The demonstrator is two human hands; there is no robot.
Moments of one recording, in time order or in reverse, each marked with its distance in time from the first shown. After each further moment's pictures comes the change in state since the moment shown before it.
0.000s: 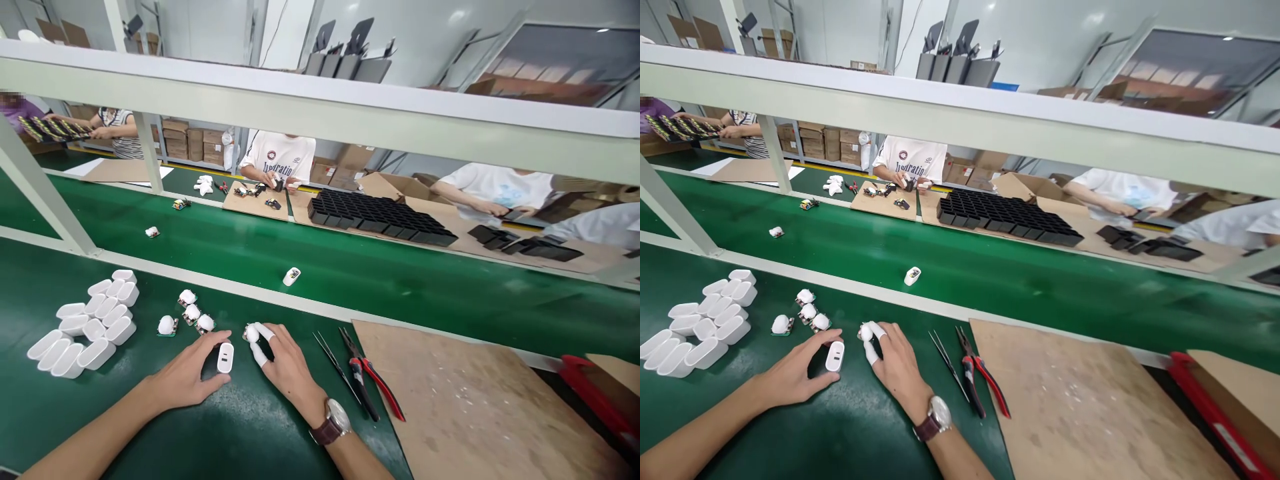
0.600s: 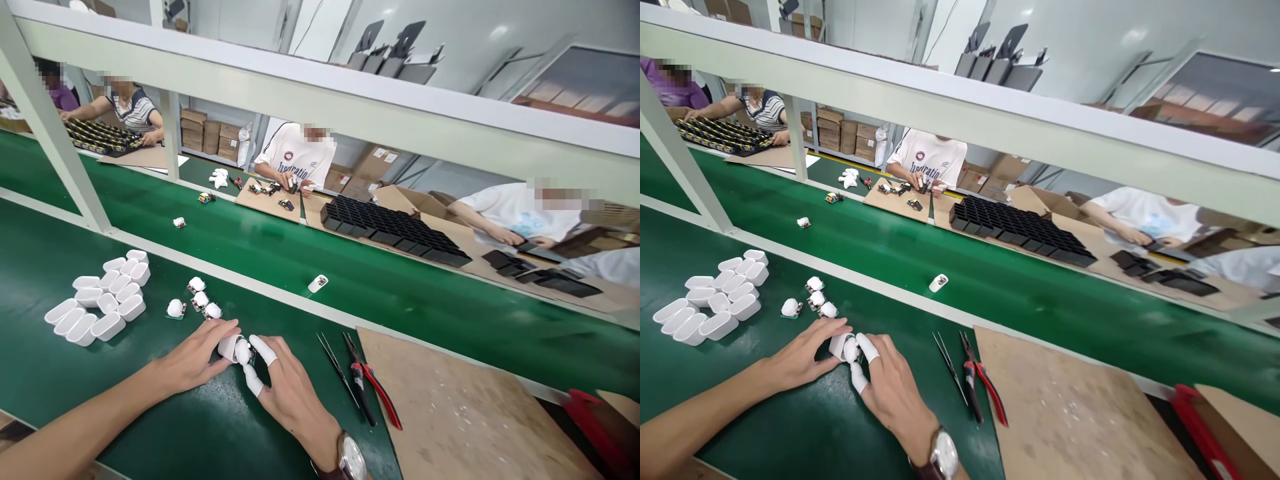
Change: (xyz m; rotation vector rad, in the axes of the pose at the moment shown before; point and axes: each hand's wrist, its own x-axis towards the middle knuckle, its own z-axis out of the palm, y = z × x) left_hand -0.004 0.000 0.012 -0.053 0.125 0.161; right_hand -0.015 -0.044 -0.021 -0.026 -0.112 -0.229
